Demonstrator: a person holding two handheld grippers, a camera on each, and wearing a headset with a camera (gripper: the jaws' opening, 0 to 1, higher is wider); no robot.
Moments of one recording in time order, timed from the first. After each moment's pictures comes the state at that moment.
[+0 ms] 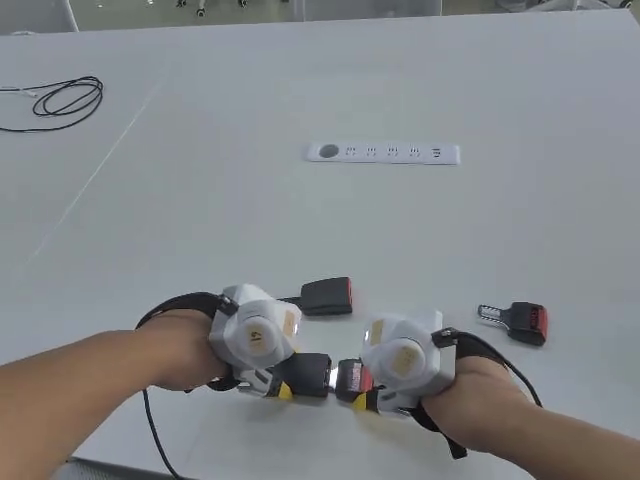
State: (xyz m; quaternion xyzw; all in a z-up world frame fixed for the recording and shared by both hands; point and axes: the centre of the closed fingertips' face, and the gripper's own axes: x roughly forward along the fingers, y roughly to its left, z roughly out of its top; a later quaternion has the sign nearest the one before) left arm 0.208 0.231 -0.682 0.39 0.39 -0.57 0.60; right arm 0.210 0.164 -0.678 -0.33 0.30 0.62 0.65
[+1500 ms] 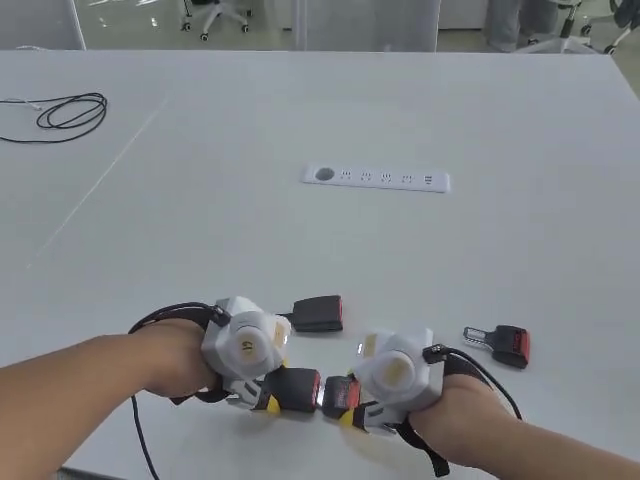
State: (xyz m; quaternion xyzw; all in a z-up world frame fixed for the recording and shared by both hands) left arm 0.207 0.232 -0.682 0.38 0.40 -0.57 0.61; right arm 0.207 0.164 -0.677 -0.30 0.30 0.62 0.66
